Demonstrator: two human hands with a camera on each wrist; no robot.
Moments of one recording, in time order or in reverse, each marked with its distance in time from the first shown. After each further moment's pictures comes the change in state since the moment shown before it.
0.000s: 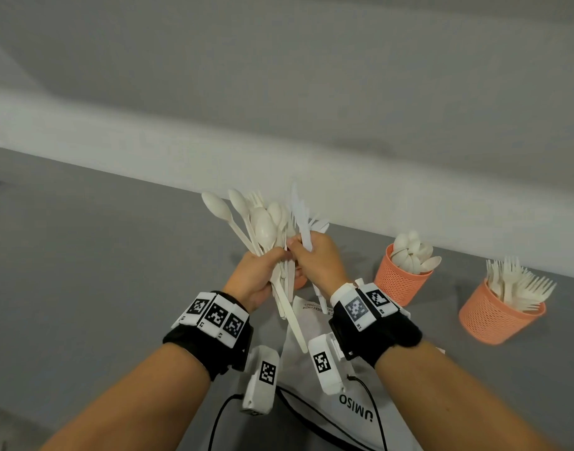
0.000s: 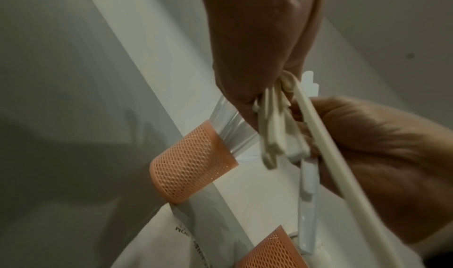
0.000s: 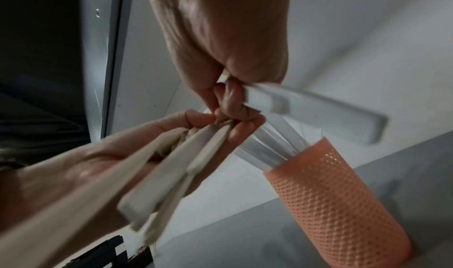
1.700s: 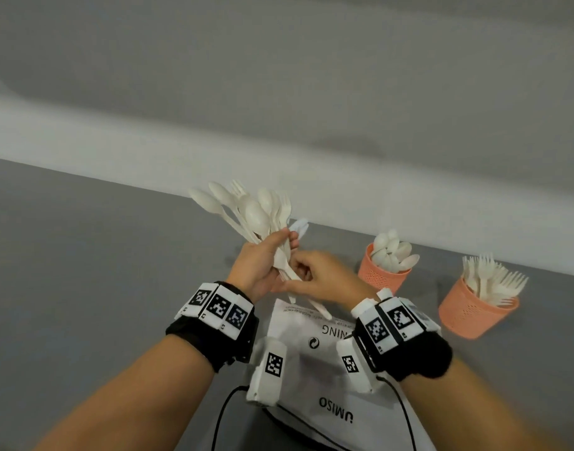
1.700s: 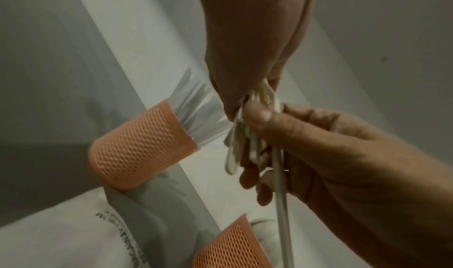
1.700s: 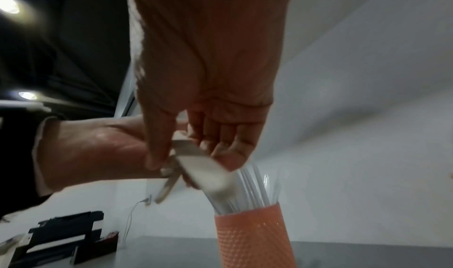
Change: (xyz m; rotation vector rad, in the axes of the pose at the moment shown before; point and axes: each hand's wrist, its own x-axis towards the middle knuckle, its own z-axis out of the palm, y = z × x) left_hand 0.019 -0.001 0.039 -0.147 -0.045 -0.043; right_hand -0.012 0.017 -0.055 -0.424 -0.447 -0.253
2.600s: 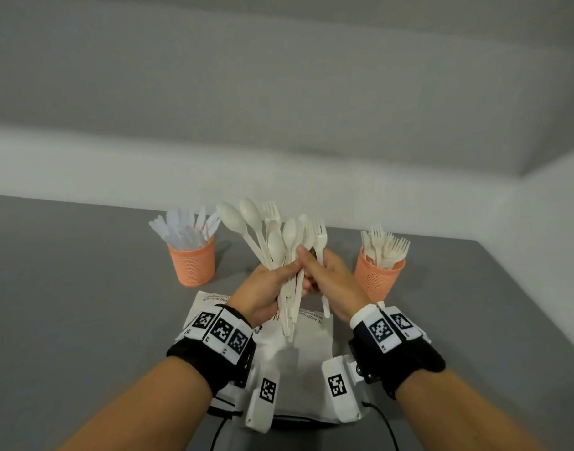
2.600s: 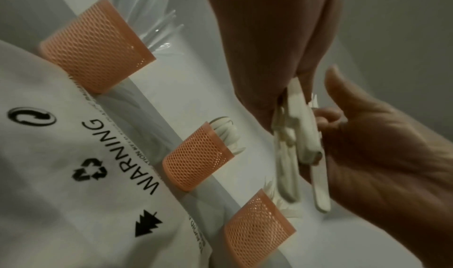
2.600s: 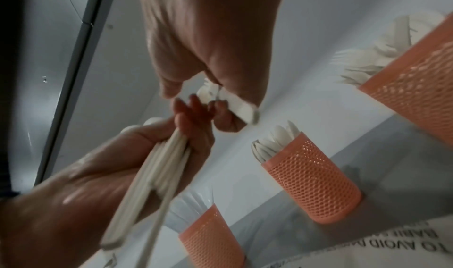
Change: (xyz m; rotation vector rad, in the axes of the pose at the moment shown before) left_hand -0.048 -0.107 0.109 0.211 -0.366 -0.090; right_hand -0.142 0.048 -0.058 0.784 0.476 0.274
